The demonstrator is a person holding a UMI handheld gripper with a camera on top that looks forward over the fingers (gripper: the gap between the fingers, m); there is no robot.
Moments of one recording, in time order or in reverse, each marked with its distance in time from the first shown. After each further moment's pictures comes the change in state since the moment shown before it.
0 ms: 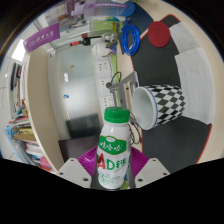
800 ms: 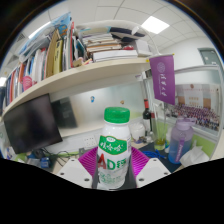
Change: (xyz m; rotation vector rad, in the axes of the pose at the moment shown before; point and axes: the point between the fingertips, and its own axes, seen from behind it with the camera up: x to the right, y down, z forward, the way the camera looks) arm -0.110 -0.169 -0.066 0.339 0.249 -1.464
